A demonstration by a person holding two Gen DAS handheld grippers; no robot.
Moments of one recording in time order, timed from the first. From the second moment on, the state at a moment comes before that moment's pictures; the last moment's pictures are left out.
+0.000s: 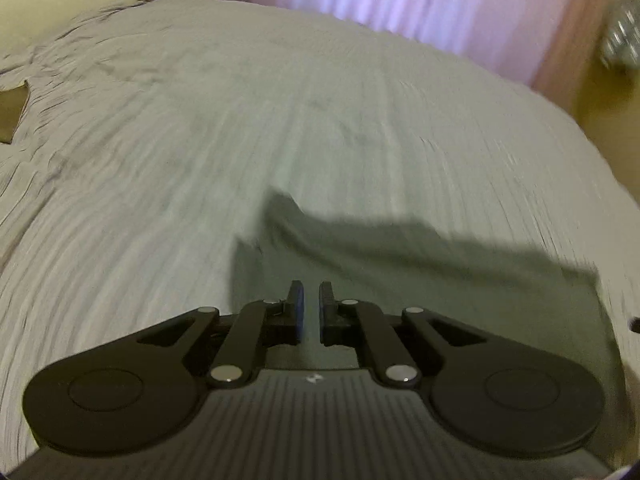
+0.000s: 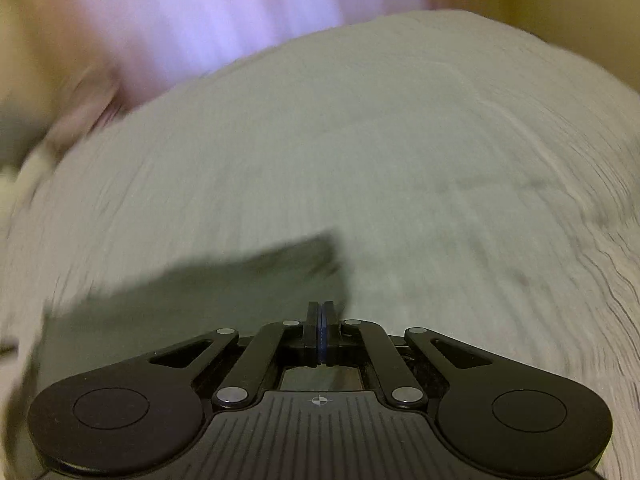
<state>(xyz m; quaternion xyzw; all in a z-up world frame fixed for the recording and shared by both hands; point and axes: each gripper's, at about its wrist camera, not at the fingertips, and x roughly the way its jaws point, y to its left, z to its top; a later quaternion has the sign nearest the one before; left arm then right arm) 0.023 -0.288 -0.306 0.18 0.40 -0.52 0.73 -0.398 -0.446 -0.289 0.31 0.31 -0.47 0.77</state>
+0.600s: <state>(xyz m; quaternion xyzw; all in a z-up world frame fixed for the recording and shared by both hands) 0.015 -0.208 -0.324 0.24 0.46 -0.44 0.73 -0.386 -0.349 -0.313 0.32 0.37 -0.49 0.72</state>
